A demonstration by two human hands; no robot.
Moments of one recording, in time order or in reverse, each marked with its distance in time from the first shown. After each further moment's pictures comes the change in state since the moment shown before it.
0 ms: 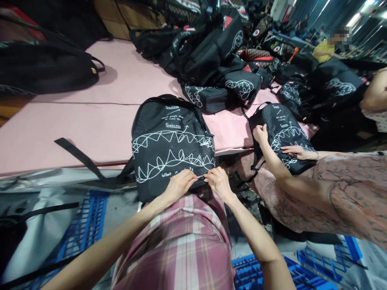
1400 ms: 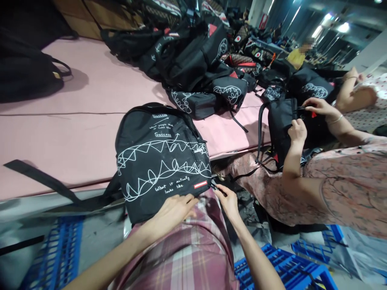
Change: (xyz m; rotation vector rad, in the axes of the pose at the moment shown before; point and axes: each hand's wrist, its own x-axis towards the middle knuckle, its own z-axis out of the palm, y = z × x) left_hand 0.000 0.037 -0.061 -0.022 -0.597 0.056; right_hand -0.045 -0.016 -0.010 0.564 0.308 0.878
